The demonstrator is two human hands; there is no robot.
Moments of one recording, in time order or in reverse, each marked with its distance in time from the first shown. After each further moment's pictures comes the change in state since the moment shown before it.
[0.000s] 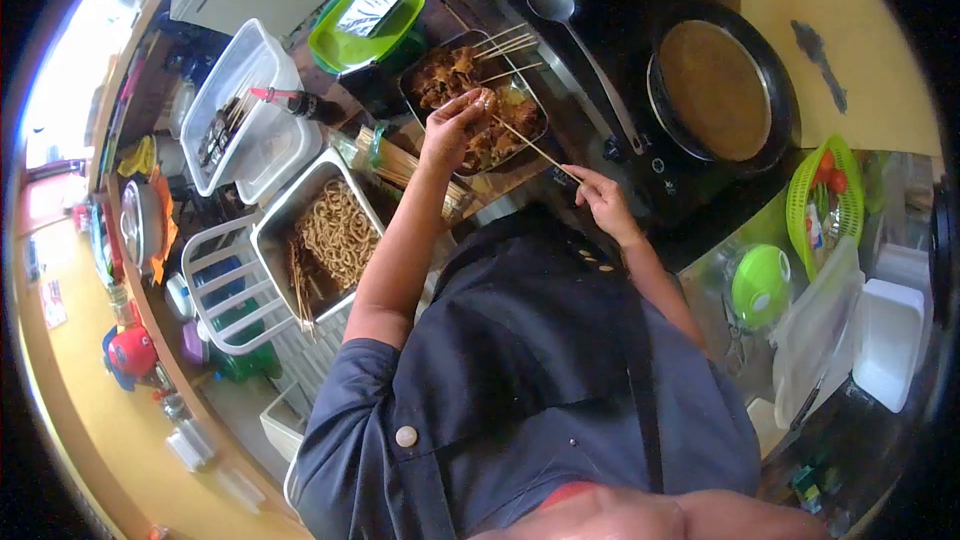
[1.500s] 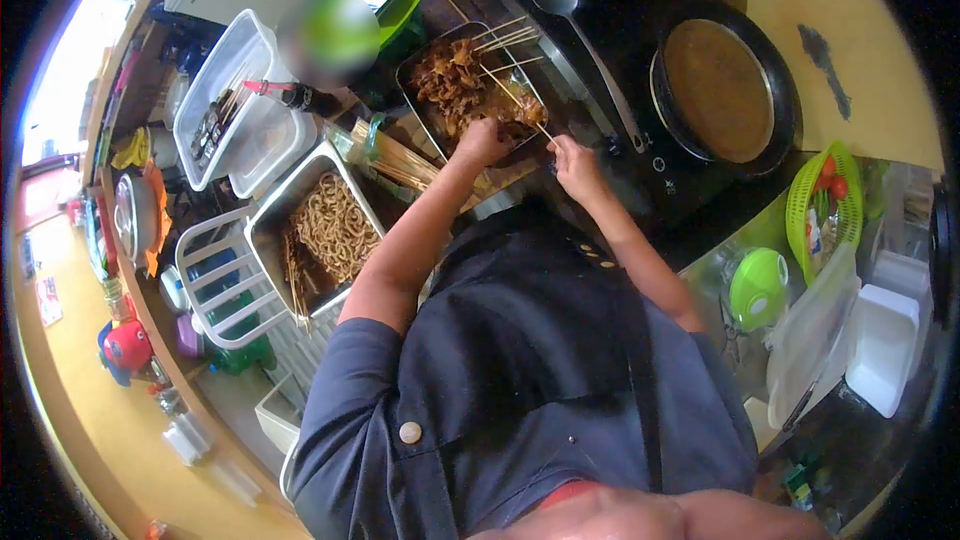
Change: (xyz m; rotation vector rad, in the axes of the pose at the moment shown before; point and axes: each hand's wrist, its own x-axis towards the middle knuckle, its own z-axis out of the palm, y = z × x) left_hand 0.029 -0.072 -0.018 1.412 -0.221 0.244; right_hand 0.060 0.010 0.030 -0.405 0.159 -0.129
